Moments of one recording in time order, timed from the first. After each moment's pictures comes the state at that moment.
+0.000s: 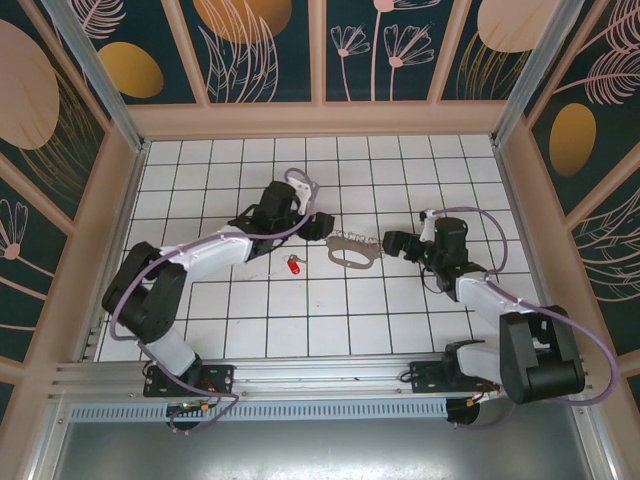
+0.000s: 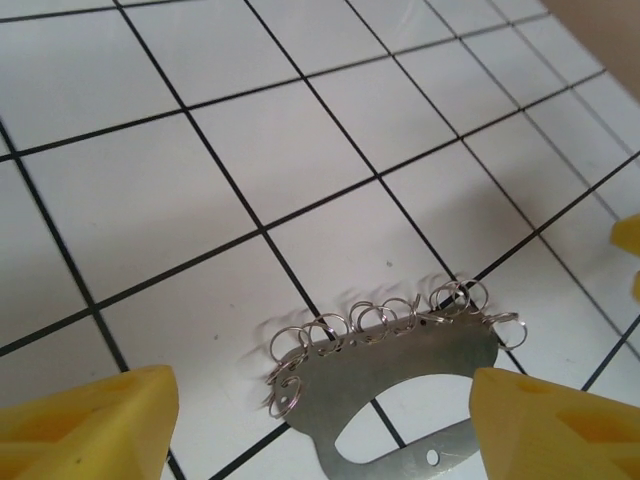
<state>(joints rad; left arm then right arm) -0.64 1.70 1.04 0.04 0.17 -0.29 0.17 1.21 0.42 0.17 -0.31 0.37</state>
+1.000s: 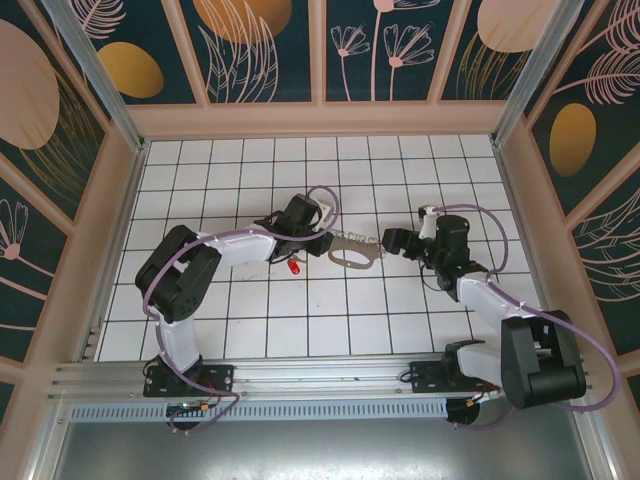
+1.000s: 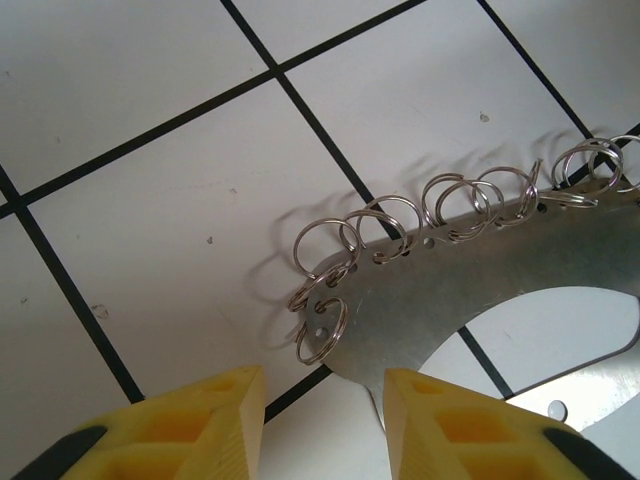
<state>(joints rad) -0.70 1.88 1.10 -0.07 0.08 -0.20 0.19 1.20 0.45 0.18 -0.37 0.38</state>
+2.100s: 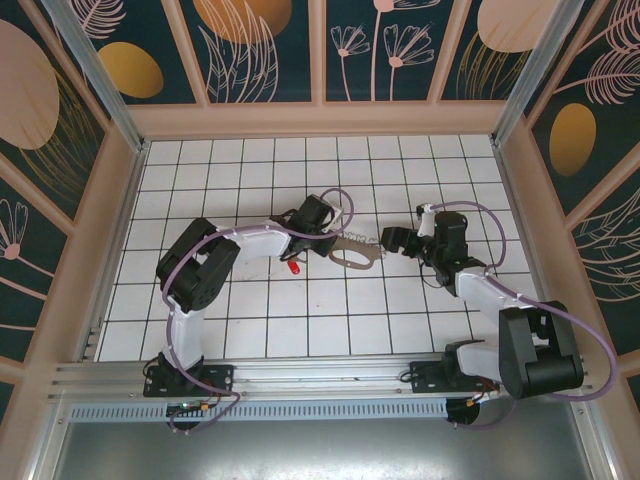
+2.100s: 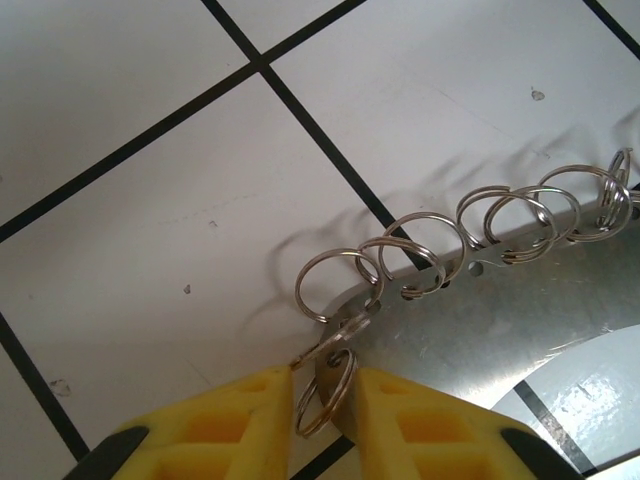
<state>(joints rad) -0.73 2.01 1.22 -0.13 0.01 -0.12 0.18 1.24 0.48 0.17 -0.37 0.36</state>
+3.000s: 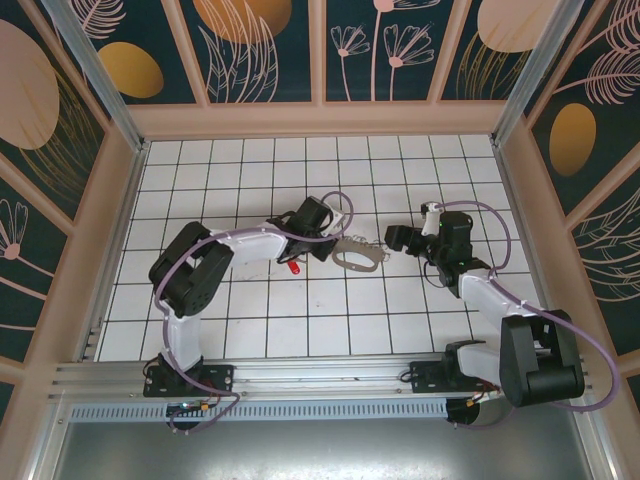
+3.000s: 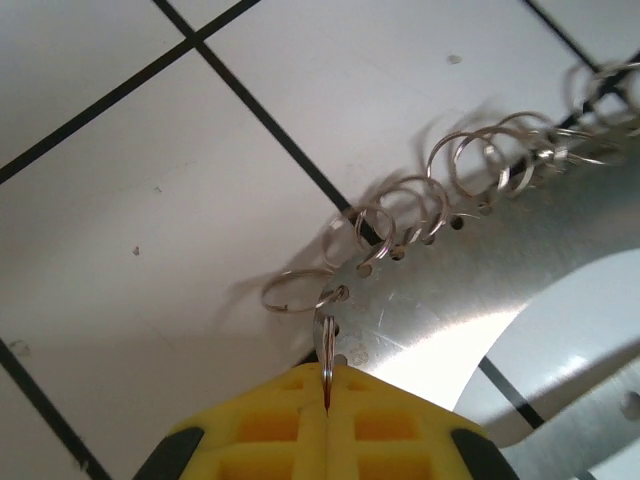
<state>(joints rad) -0.74 1.93 1.17 -0.16 0.08 -0.10 0.16 1.20 0.48 0.15 -0.37 0.34</state>
